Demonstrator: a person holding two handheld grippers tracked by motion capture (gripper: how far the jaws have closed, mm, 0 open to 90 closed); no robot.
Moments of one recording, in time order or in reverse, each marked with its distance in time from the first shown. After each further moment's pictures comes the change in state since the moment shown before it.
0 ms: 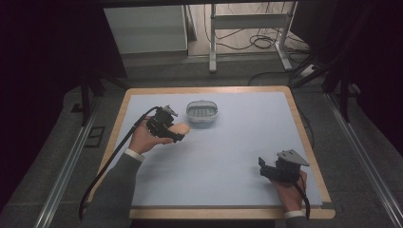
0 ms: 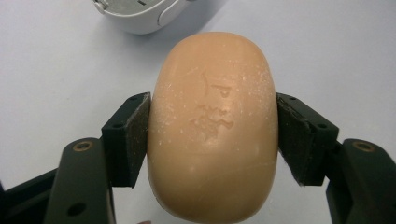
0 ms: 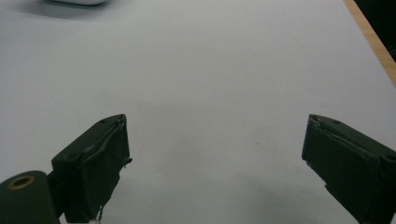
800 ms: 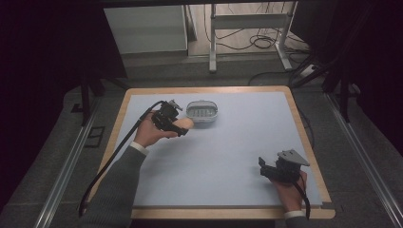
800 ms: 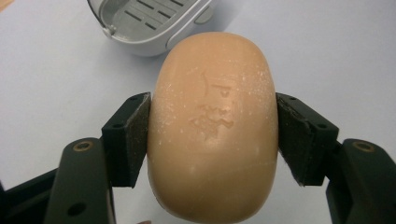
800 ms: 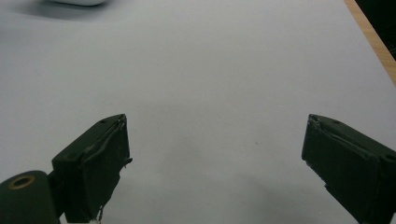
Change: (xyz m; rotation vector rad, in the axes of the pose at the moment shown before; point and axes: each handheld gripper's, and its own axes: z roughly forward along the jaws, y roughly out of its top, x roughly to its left) left arm 0.006 0.021 0.008 0.002 0.001 0.007; right arm -0.001 0.000 0.000 0.001 0.001 0.006
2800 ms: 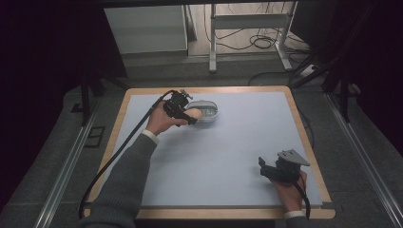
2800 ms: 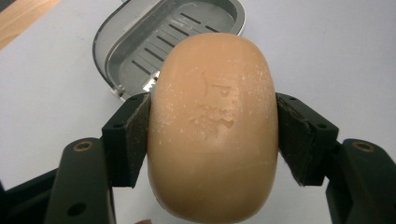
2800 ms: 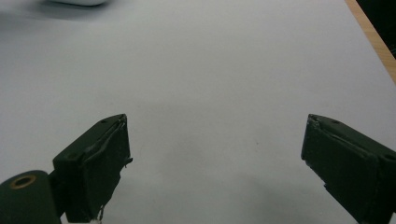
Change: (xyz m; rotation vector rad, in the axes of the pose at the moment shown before) left arm 0.016 0.045 0.026 0.008 -0.018 -0.008; right arm 0.000 0.000 0.000 0.000 0.003 -0.001
